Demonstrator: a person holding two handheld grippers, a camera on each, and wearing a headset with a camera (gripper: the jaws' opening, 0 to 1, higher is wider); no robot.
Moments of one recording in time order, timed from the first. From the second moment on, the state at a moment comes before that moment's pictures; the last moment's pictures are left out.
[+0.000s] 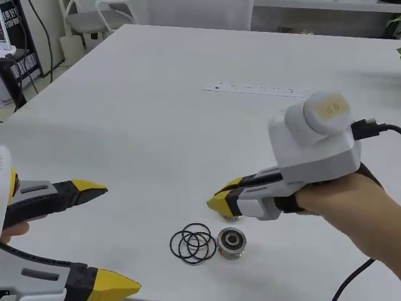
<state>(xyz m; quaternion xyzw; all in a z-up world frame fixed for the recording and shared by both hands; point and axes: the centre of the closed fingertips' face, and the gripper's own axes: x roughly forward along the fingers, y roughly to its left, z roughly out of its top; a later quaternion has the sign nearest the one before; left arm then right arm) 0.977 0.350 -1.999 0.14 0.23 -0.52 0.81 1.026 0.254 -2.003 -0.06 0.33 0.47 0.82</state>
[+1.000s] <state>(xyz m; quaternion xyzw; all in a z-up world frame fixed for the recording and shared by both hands) 0.970 0.347 -2.004 0.13 0.24 -0.54 0.80 0.976 0.176 -2.002 -0.08 0.31 0.44 0.84</state>
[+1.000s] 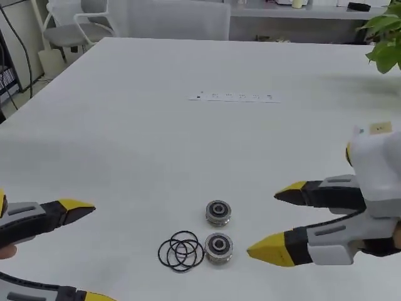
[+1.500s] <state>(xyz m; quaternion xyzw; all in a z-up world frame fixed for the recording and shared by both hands) 0.969 0.347 -2.005 0.12 0.25 -0.54 0.80 0.956 0.138 -2.028 -0.04 0.32 0.38 0.87</state>
